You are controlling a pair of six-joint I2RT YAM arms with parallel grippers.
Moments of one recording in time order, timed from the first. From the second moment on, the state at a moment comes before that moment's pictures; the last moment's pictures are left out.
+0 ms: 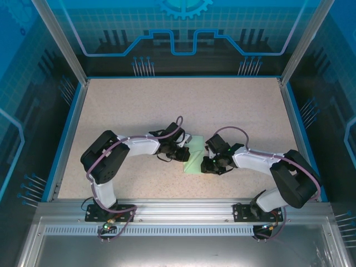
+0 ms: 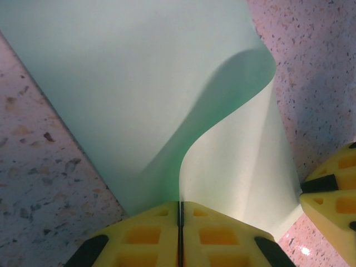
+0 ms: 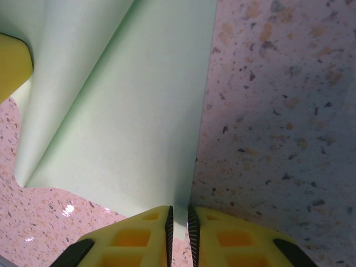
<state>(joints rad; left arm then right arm) -0.68 1.83 0.99 -0.26 0.39 -0.40 0.64 1.46 0.64 -0.43 -0.26 0.67</state>
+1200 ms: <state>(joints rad) -0.68 1.87 1.03 -0.26 0.42 -0.38 0.56 1.36 0.59 -0.31 -0.36 0.70</state>
